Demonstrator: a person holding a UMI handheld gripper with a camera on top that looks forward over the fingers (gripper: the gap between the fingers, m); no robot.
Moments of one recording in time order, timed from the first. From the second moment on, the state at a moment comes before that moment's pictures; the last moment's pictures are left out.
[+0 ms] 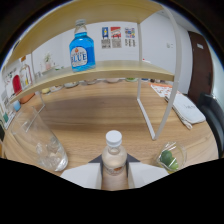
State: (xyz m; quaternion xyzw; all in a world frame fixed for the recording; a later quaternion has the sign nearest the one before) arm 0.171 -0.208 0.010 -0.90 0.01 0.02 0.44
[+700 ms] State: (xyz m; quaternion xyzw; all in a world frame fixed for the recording) arm 0.113 -0.313 0.132 -0.86 0.01 0.01 0.51
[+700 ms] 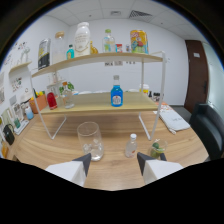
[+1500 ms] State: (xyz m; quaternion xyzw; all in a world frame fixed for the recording) arm -0.139 -0.240 0.376 -0.77 -0.01 0.04 0.63
